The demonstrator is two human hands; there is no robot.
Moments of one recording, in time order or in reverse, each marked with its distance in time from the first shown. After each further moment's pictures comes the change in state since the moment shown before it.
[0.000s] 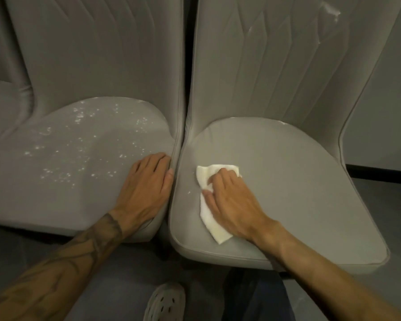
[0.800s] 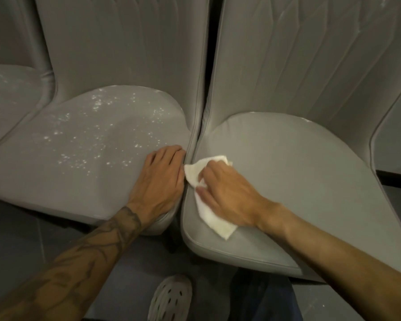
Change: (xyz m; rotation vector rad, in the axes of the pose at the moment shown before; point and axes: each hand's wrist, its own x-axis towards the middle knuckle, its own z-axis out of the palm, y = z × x) left_hand -0.001 -0.003 0.010 0.036 0.044 0.027; right_hand 0.034 -0.009 0.010 0.151 -0.067 -0.267
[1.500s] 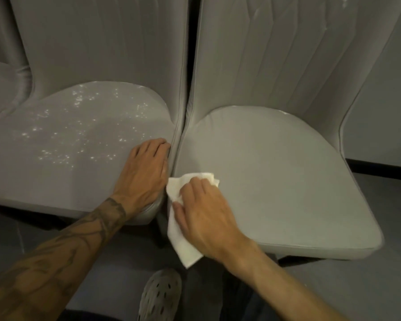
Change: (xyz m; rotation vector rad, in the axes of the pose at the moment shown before) left_hand -0.002 -0.005 0.003 0.007 0.012 0.049; right_hand -0.046 -0.084 0.013 -0.147 0.097 0.226
